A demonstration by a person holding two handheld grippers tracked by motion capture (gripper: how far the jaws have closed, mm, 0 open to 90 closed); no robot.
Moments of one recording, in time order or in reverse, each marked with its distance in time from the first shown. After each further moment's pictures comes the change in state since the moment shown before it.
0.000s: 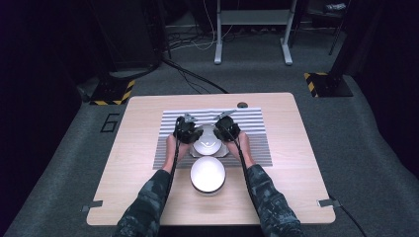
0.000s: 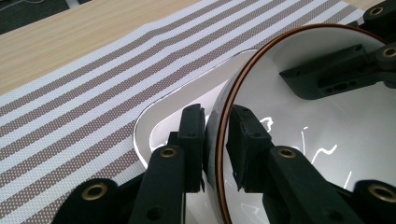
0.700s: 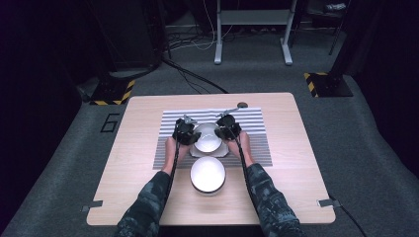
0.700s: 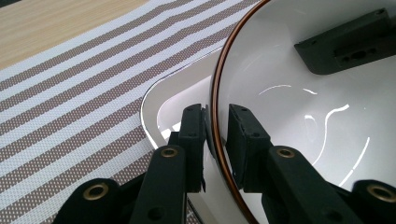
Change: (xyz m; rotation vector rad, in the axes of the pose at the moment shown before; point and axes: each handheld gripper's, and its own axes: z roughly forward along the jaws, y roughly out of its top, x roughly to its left) left arm 0.003 -0.008 0.004 0.054 0.023 -0.046; right arm -0.010 0.001 0.007 0.026 0.024 0.078
